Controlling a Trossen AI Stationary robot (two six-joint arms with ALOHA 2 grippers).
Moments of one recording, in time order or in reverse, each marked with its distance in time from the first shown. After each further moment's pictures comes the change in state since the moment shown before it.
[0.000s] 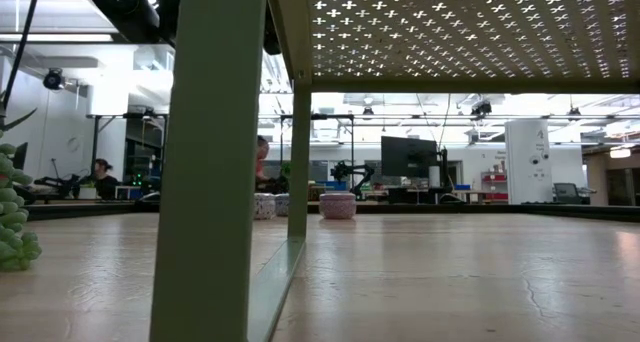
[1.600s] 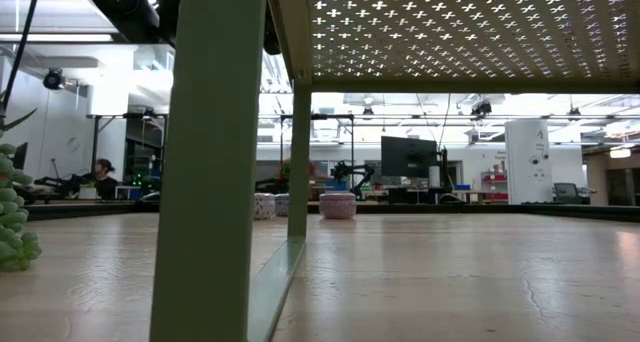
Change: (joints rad) left arm 0.000 0.000 0.000 0.000 0.000 0.000; right arm -0.254 -0.074 0.001 0.209 -0.150 -0.377
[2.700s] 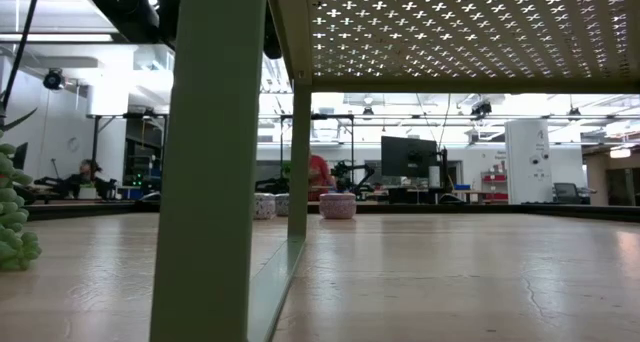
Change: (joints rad) left arm 0.001 0.000 0.000 -0.040 0.025 -0.002; right arm -0.174 -0.017 0.000 0.032 -0.513 -0.208
